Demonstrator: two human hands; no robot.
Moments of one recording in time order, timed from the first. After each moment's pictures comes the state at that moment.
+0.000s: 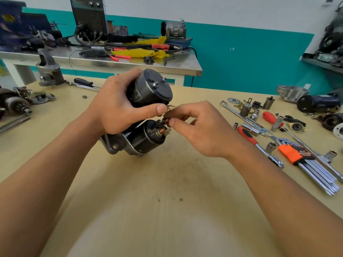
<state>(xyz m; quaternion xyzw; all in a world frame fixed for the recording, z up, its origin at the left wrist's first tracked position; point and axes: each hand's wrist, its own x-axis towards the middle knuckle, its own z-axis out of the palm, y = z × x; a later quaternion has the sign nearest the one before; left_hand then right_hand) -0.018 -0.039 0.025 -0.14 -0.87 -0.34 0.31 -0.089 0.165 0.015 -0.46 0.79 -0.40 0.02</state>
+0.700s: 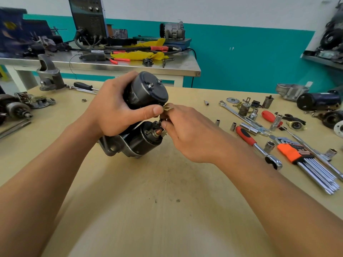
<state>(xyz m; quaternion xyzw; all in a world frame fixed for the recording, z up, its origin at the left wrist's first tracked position) -0.021 -0.037 0.025 -0.12 -0.88 -0.34 0.31 -0.081 0.156 0.020 -0.50 0.84 -0.20 -0.02</state>
